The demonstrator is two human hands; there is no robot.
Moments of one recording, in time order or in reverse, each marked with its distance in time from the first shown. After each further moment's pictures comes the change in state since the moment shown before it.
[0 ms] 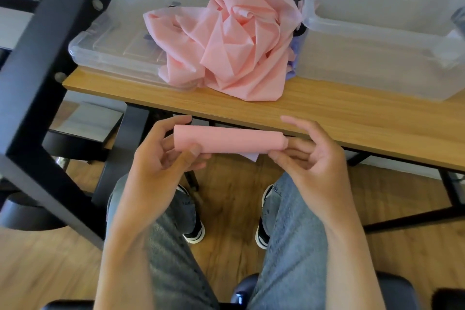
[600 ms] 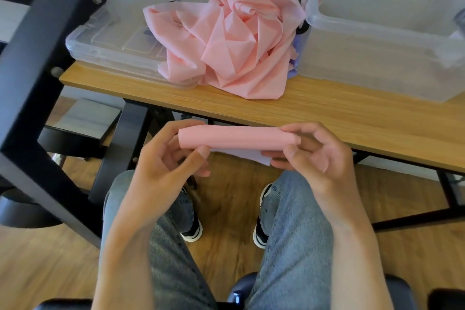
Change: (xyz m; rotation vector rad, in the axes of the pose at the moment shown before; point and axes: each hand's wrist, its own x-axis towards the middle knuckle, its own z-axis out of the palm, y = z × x) left_hand -0.003 -0.001 0.005 -0.020 -0.078 -0.009; right_hand 0.000 -0.007 -0.006 0.239 -0.096 0.001
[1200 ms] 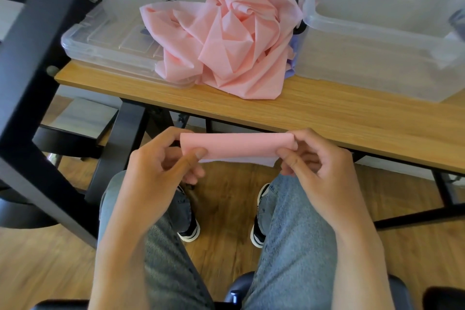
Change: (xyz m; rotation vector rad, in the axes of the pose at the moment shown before) left_hand -0.003 -0.001 -0.005 0.301 0.049 -0.007; right_hand -0.002 0.003 -0.011 -0.541 0.015 -0.065
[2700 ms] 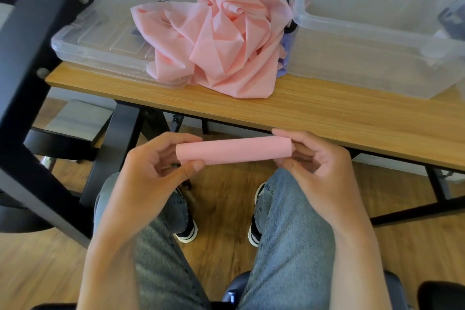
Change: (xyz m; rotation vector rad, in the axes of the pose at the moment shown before) left_hand -0.002 -0.001 0.000 -0.014 -0.073 0.109; right_hand -0.005 0.001 -0.007 0.165 -0.006 0.022
